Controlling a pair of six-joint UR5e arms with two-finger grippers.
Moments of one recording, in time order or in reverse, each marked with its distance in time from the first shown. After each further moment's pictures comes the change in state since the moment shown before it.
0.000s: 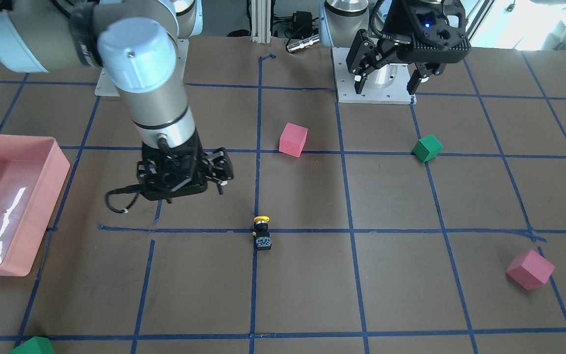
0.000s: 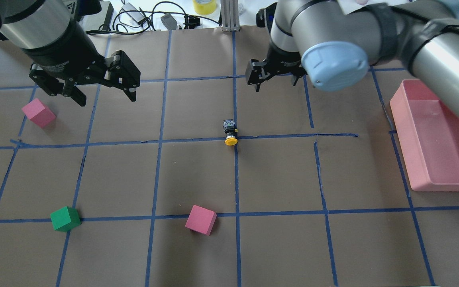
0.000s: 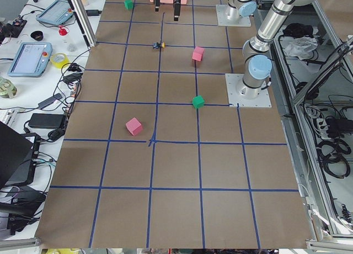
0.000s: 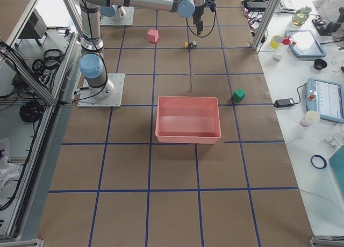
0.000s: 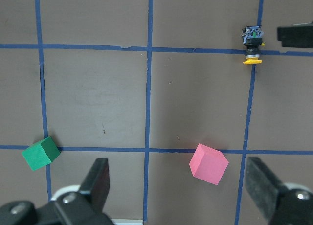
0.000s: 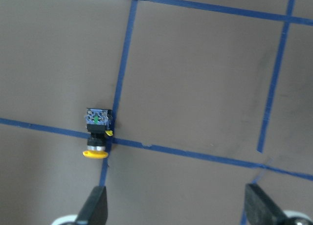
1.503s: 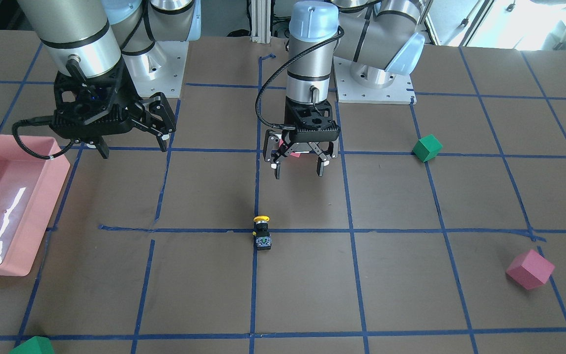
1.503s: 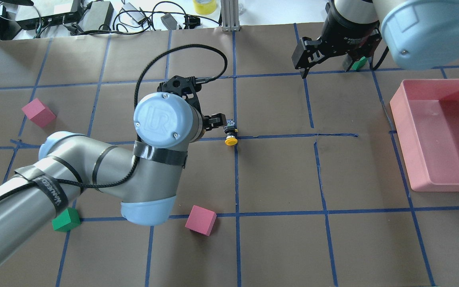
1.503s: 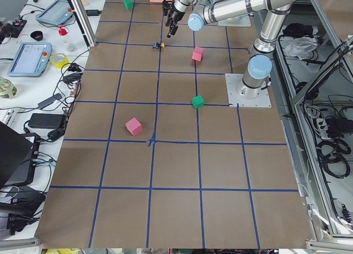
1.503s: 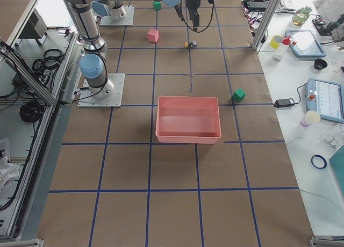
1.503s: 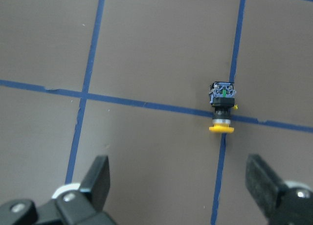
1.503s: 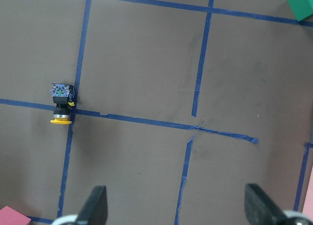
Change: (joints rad) left arm -0.337 -0.225 -0.566 1.210 0.198 -0.373; right arm -0.082 -0.135 -0.012 0.137 -0.031 -0.067
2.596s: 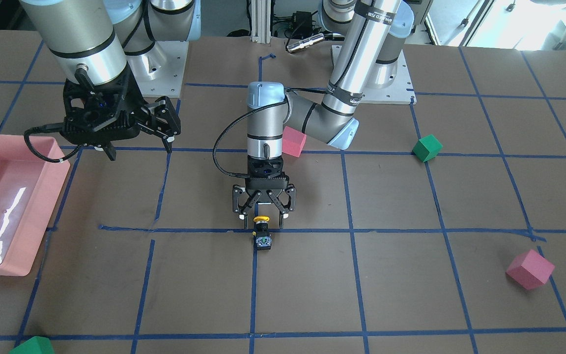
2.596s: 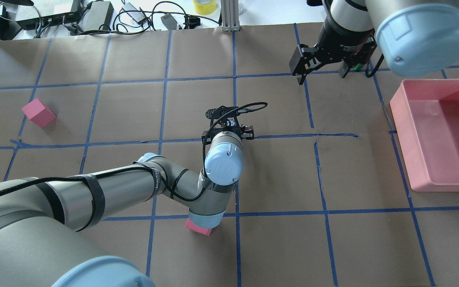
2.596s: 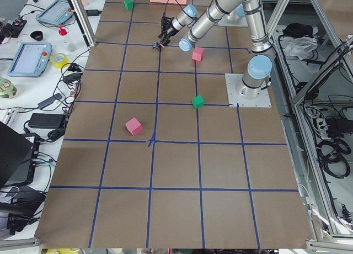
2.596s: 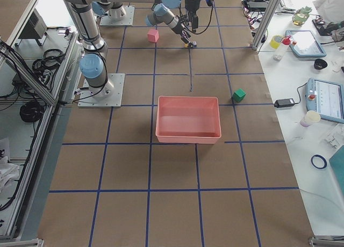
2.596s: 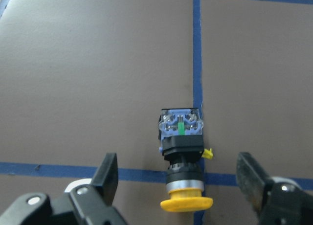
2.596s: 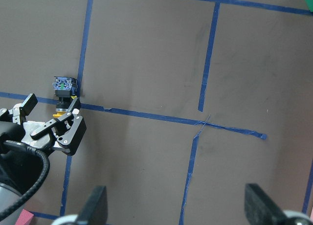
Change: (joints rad) left arm -0.106 -0.468 0.066 0.594 0.138 0.017; right arm 0.003 0.003 0.031 -0.010 0.015 0.000
